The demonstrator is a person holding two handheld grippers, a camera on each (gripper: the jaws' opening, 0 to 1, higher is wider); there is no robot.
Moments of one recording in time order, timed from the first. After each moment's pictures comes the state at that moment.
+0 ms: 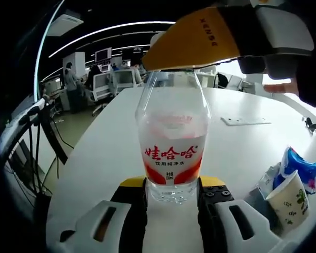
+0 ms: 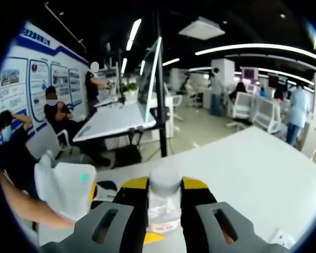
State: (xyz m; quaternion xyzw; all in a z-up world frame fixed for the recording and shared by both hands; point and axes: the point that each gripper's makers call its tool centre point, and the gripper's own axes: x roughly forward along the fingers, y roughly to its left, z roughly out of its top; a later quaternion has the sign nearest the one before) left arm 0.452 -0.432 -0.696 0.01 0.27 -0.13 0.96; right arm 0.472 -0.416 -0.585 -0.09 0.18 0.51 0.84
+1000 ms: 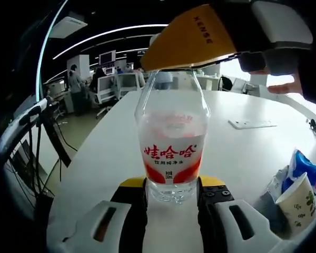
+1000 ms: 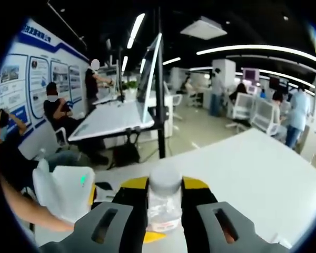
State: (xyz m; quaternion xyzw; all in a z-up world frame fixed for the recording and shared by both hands) left arm 0.465 -0.423 -0.696 0.02 0.25 -0.12 0.96; right arm 0.473 -0.410 -0.584 -0.10 0.18 0.51 0.83
